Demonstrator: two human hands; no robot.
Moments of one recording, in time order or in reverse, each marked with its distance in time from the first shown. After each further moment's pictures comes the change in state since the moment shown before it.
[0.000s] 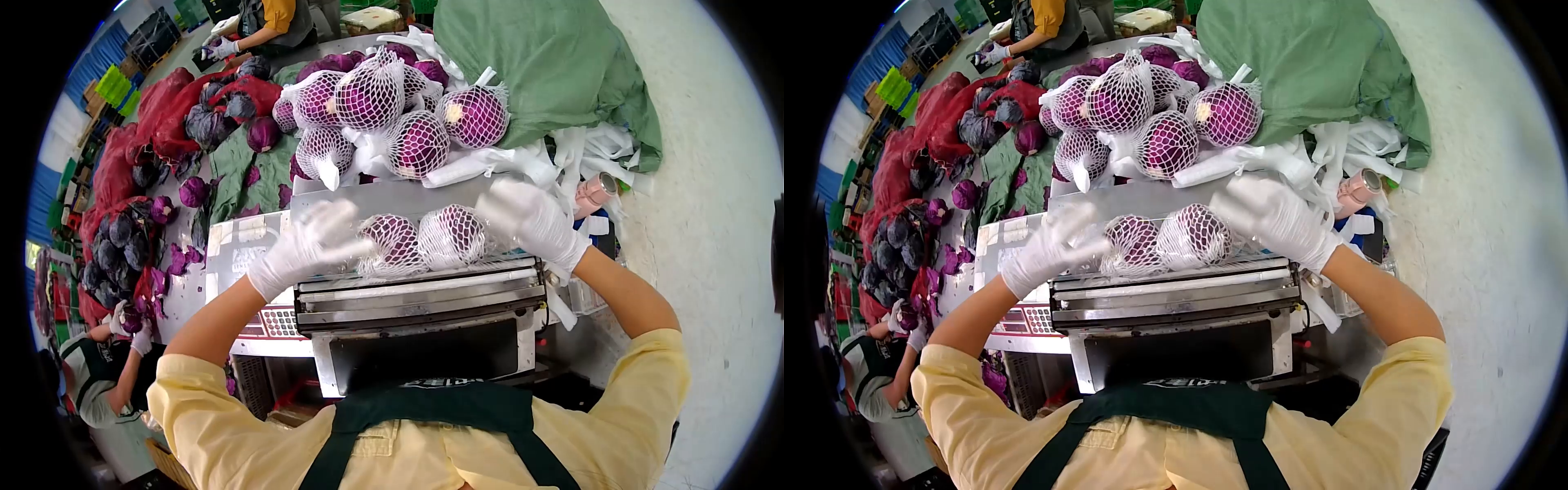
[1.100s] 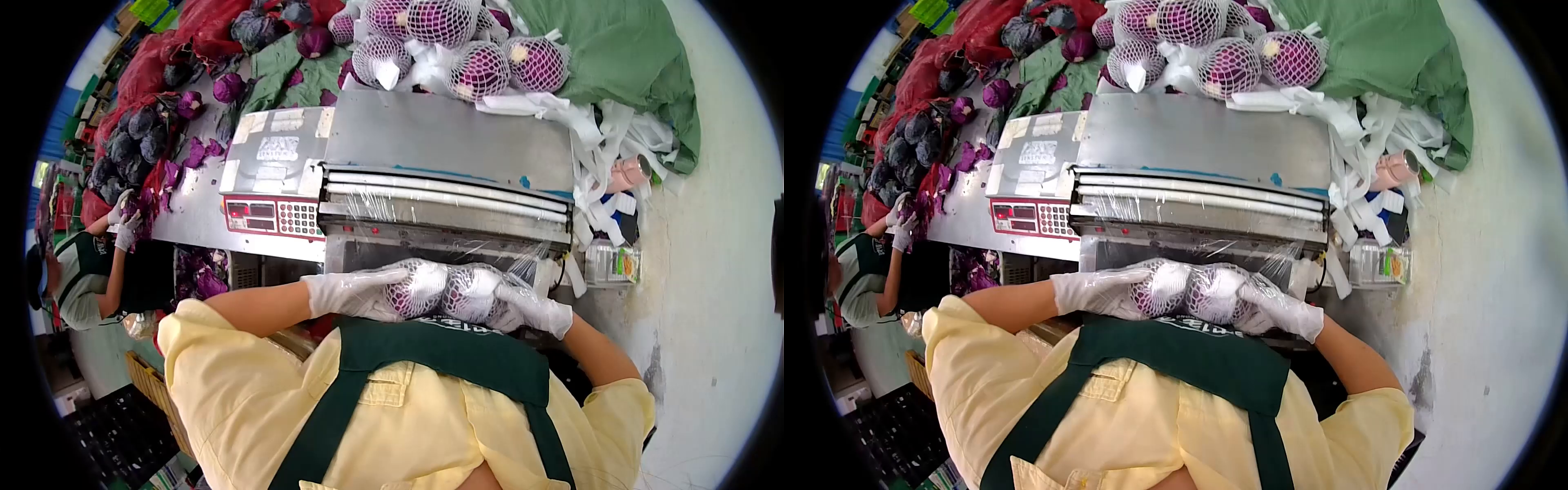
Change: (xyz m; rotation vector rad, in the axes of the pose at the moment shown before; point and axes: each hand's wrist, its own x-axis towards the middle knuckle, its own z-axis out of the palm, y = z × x) left_hand -0.040 0.229 -0.016 2.722 0.244 1.543; right_hand -0.053 -0.217 0.031 2.412 -0.589 1.208
